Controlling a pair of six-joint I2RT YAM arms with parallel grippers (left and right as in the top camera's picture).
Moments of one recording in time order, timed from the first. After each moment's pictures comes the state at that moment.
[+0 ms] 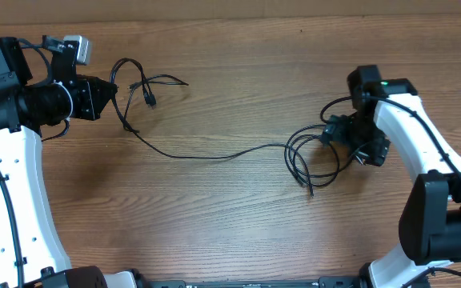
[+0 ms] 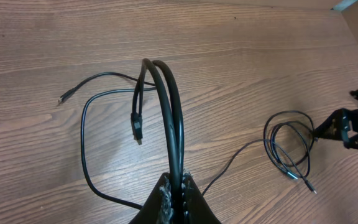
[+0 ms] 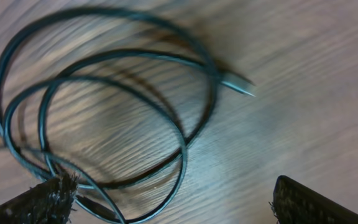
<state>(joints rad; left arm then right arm) 0.31 1.51 1.63 -1.12 0.68 0.27 0.07 1.80 1.33 -1.15 0.02 0.53</state>
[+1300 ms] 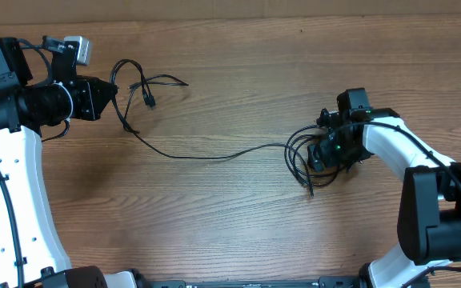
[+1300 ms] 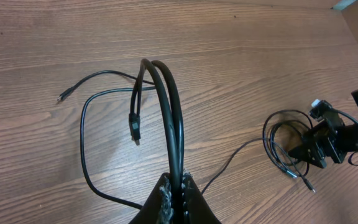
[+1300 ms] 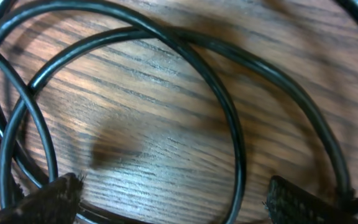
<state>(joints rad) 0.31 1.51 1.63 -1.13 0.68 0.27 0.09 1.80 1.05 -0.75 -0.12 -0.19</state>
